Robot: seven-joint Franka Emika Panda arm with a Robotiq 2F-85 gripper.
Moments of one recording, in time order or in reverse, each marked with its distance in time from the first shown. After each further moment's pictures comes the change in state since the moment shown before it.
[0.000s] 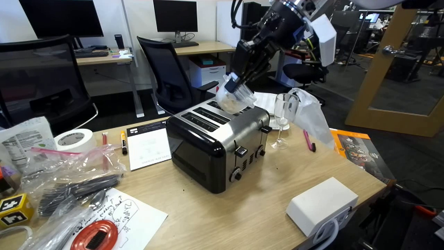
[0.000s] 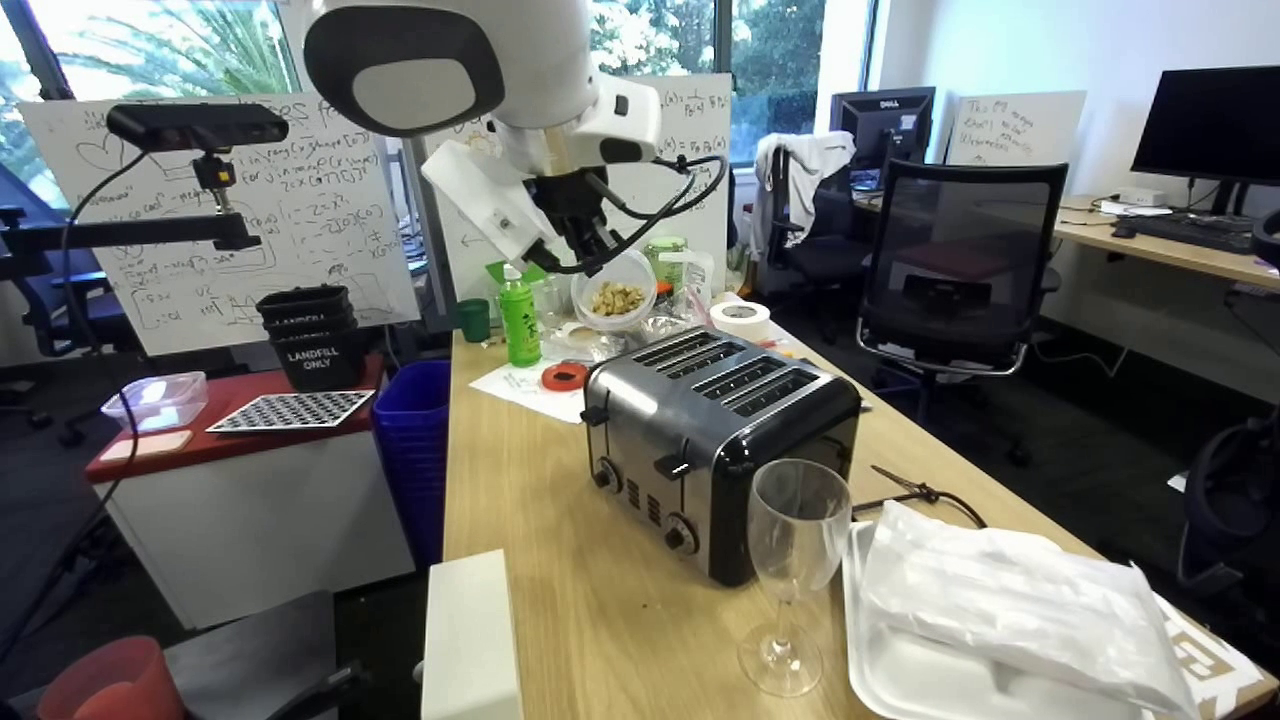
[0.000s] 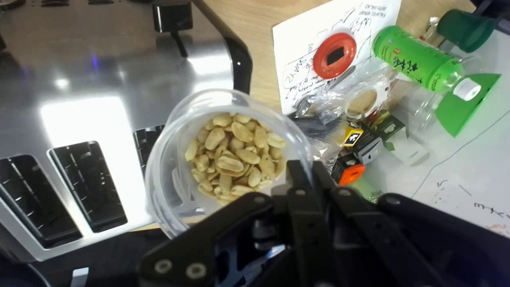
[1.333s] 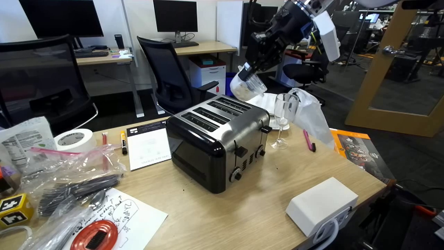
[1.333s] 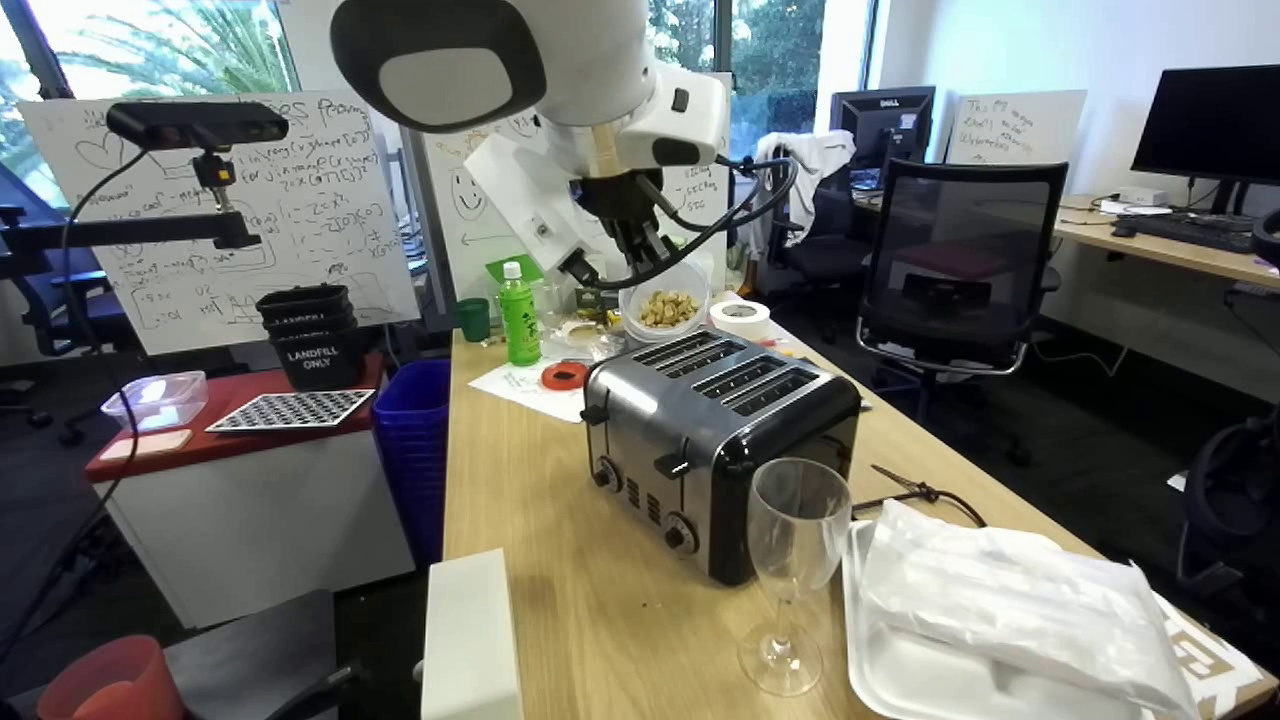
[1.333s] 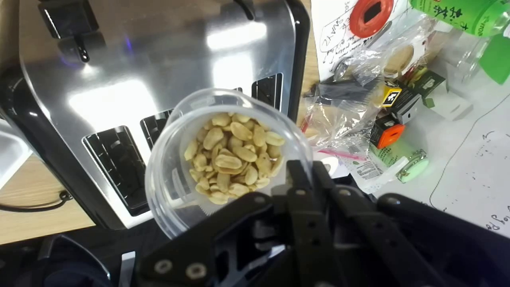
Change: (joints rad) arm -0.052 -0.004 -0.068 0.000 0.018 0.001 -0.002
